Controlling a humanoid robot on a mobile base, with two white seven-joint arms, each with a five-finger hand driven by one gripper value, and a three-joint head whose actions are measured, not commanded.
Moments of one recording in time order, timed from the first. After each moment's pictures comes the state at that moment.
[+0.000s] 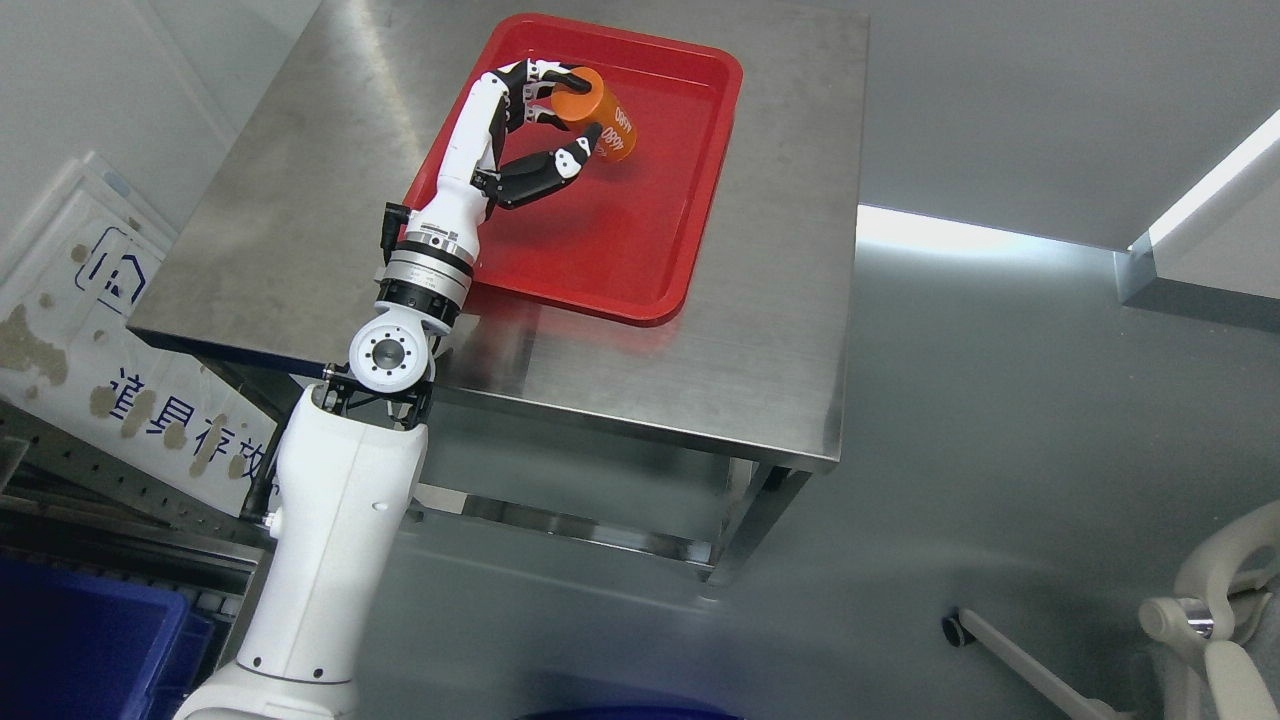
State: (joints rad) left arm -0.46 0.00 -0.17 -1.45 -0.13 -0.07 -0.06; right arm 0.00 0.00 0.00 0.00 0.00 0.04 0.03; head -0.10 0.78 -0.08
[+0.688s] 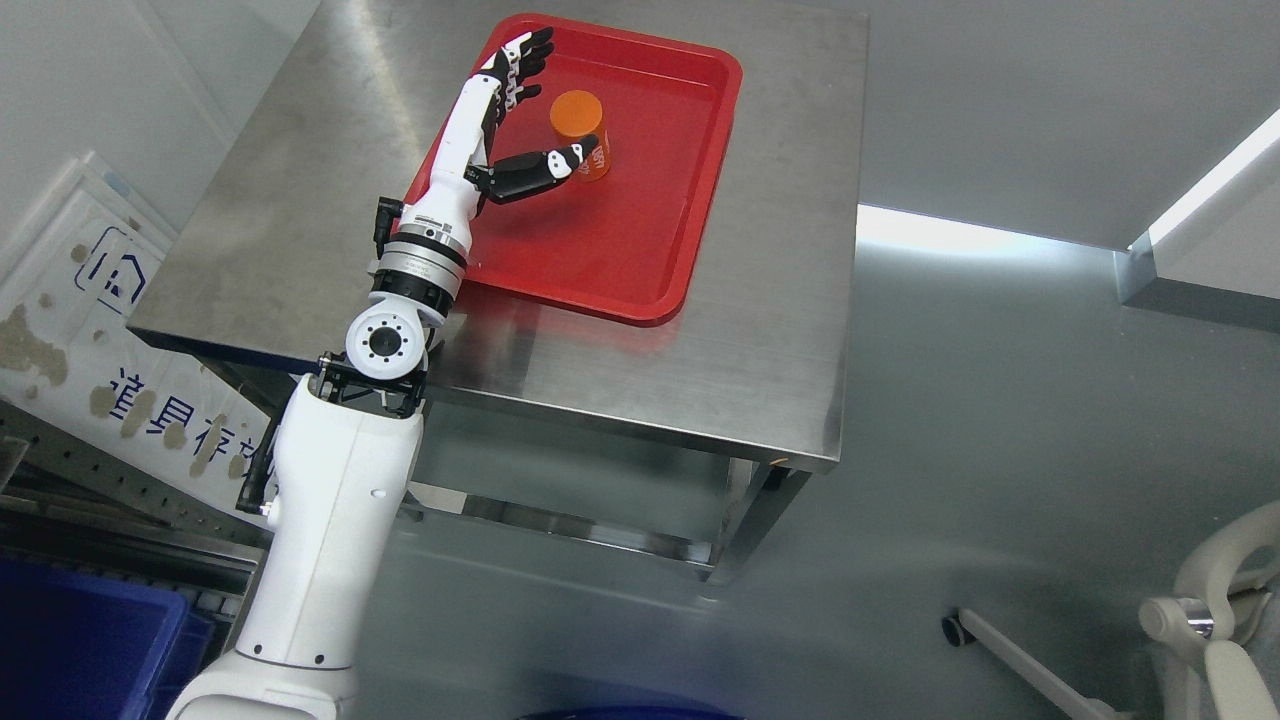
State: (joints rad) left arm -0.49 0.00 -0.15 -1.42 -0.15 -0.04 -0.06; right arm 0.00 0.00 0.00 0.00 0.00 0.04 0.03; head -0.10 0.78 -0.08
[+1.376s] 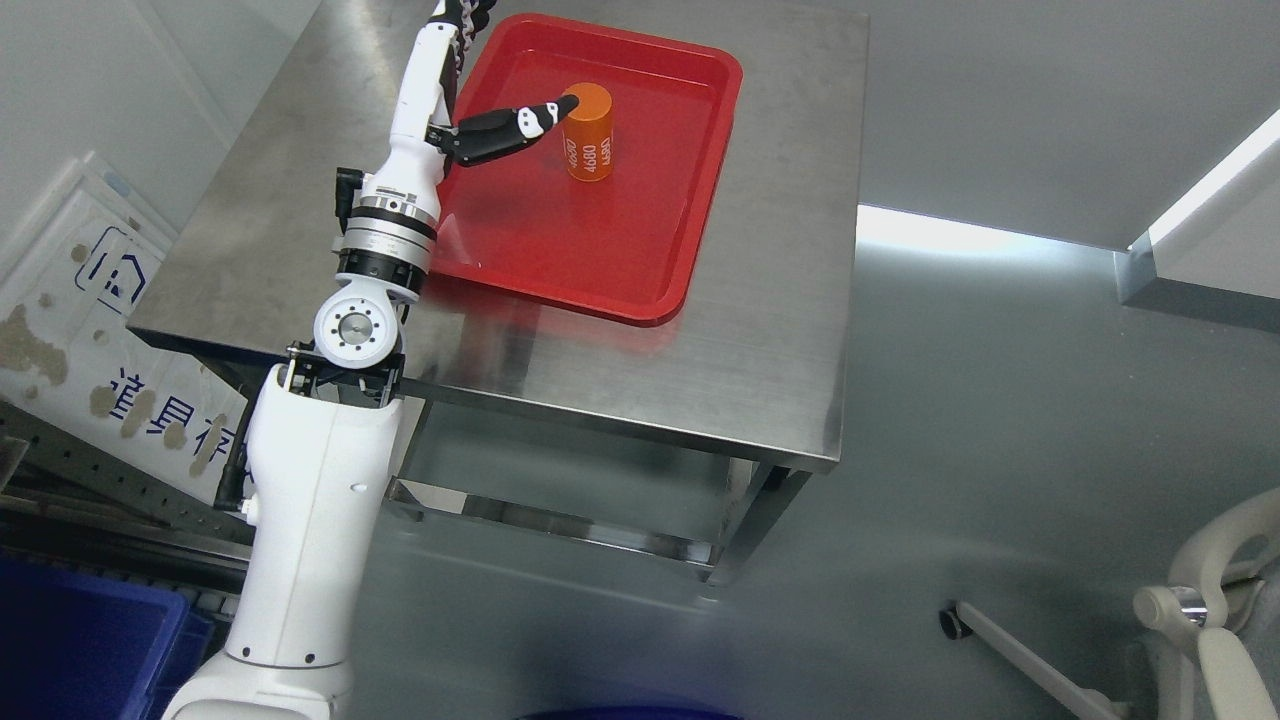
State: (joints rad) left arm -0.48 0.00 -0.09 -1.53 -0.15 -0.03 -0.04; right arm 0.00 0.00 0.00 0.00 0.00 0.04 0.03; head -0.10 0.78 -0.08
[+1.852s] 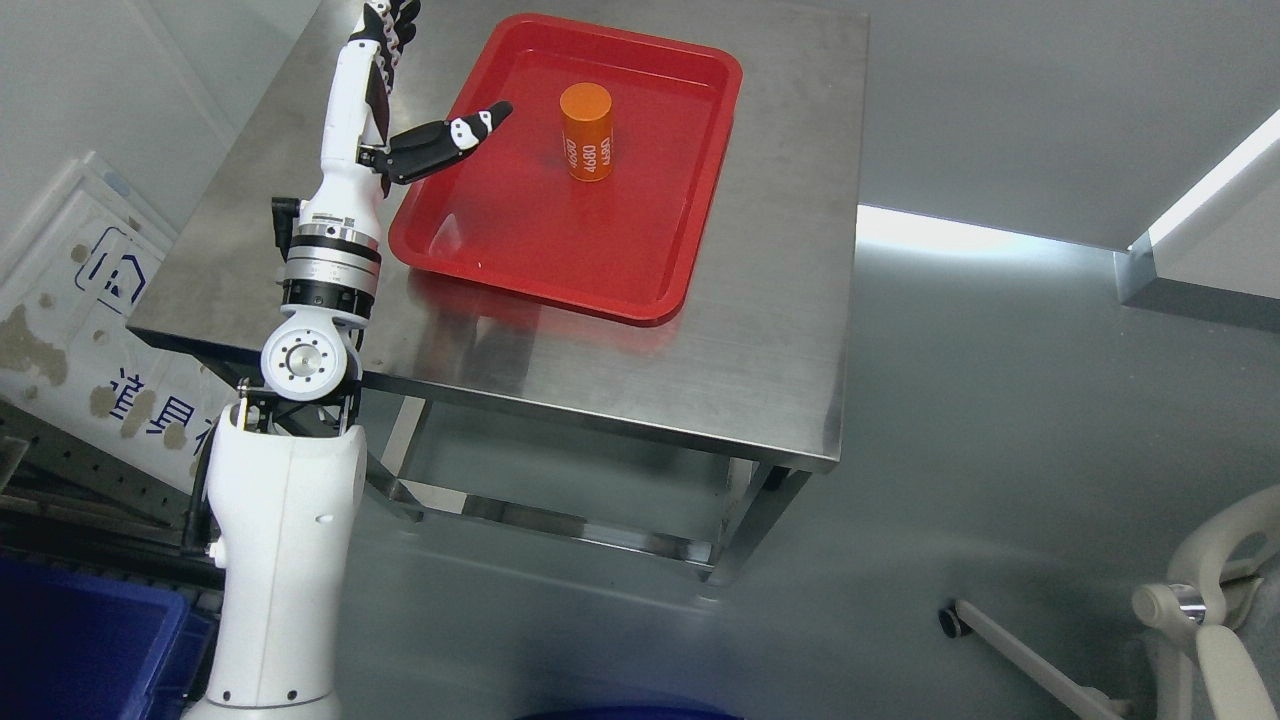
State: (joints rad) left arm -0.38 0.00 0.02 -1.60 -0.15 -0.05 -0.05; right arm 0.00 0.00 0.00 0.00 0.00 0.04 0.03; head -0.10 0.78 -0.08
